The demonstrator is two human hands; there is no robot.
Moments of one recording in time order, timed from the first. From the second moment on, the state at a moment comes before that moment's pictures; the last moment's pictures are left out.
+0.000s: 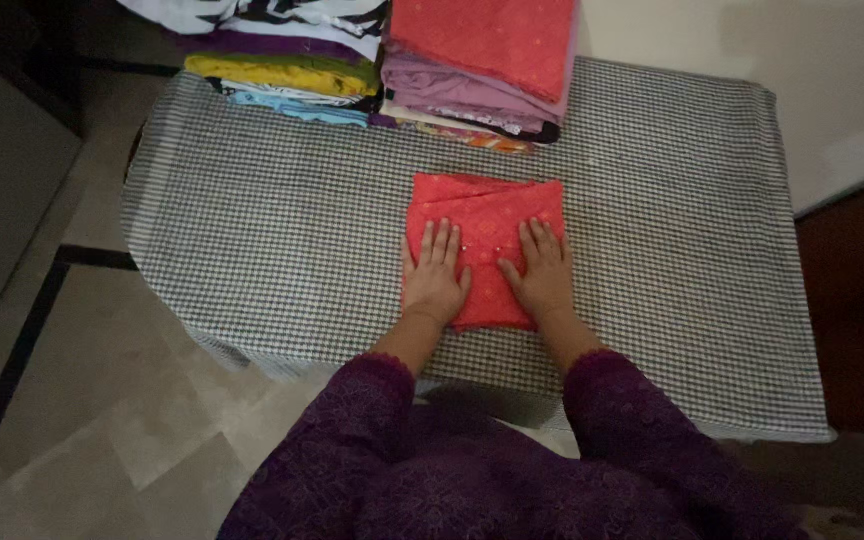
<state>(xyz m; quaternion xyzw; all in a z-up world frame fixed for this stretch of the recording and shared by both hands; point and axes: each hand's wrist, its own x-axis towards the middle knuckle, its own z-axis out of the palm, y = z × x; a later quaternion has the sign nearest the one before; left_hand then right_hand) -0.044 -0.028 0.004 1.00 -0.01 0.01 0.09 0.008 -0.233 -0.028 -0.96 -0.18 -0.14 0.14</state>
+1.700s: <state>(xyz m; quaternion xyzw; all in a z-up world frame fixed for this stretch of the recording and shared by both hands) 0.125 -0.009 -0.001 0.91 -0.03 0.24 0.33 0.186 -0.286 -0.014 -0.91 -0.28 -0.02 0.30</state>
